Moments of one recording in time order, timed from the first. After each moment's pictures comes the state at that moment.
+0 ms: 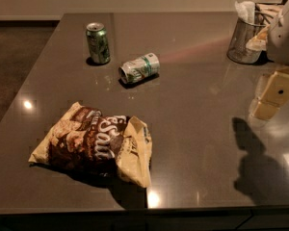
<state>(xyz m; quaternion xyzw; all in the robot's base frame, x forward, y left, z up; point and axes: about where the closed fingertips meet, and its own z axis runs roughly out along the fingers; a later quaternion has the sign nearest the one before) 0.438 -0.217 0.976 -0.60 0.78 -0.03 0.16</state>
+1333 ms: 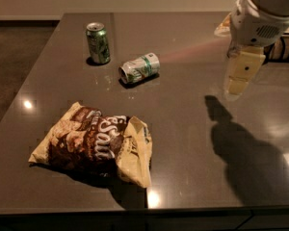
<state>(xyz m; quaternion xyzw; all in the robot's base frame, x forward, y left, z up) 0.507 -0.191 0.969 -0.66 0.73 -0.04 0.15</state>
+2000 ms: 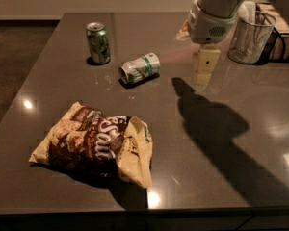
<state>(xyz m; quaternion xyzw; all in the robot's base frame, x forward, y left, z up) 0.579 -0.136 0.928 -0.74 0.66 -0.01 0.13</state>
